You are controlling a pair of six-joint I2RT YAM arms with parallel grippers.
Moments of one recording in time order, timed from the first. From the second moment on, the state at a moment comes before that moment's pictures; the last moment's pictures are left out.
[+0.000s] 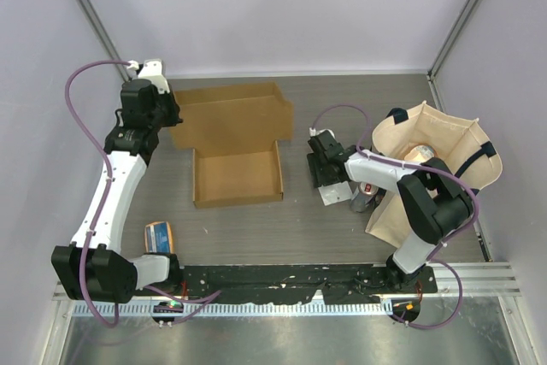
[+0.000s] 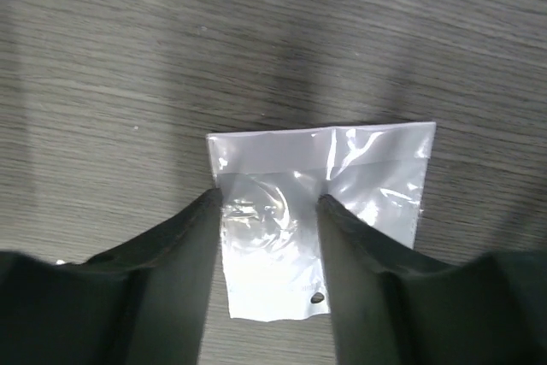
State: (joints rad) left arm -0.07 1.23 1.22 -0.40 0.00 -0.13; right arm 0.58 1.67 0.95 -0.38 0.21 0.29
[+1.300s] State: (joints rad) left arm -0.05 1.23 1.22 -0.40 0.05 -0.16; right arm 0.42 1.64 1.05 -0.39 0.25 0.36
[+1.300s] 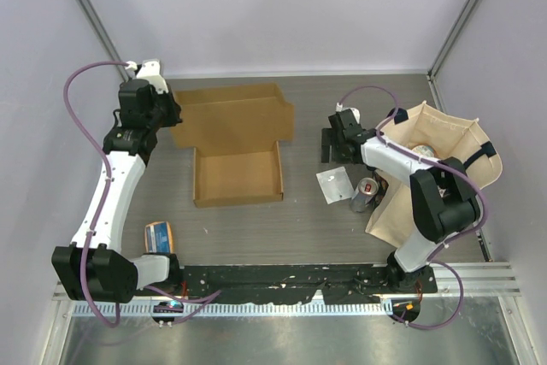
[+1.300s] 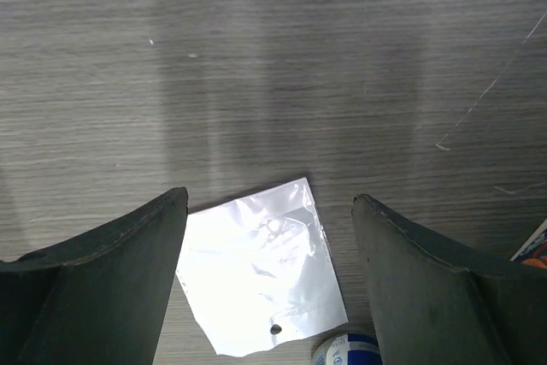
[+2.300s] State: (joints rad) left arm -0.03 1.22 1.21 -0.40 0.08 -0.18; right arm 0.42 1.74 1.01 -0.30 -0.05 0.46
